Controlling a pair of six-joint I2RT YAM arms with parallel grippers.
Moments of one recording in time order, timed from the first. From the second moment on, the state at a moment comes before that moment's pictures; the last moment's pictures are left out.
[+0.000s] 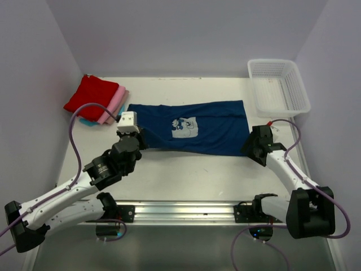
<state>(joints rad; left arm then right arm) -0.93 0.82 0.75 -0.26 -0.82 -0.45 0.11 1.15 0.62 -0.52 0.27 0.66</state>
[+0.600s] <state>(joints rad) -0.81 0.81 0.75 -0.20 -0.74 -0.41 0.05 1.20 0.55 -0.45 0.26 0.69</state>
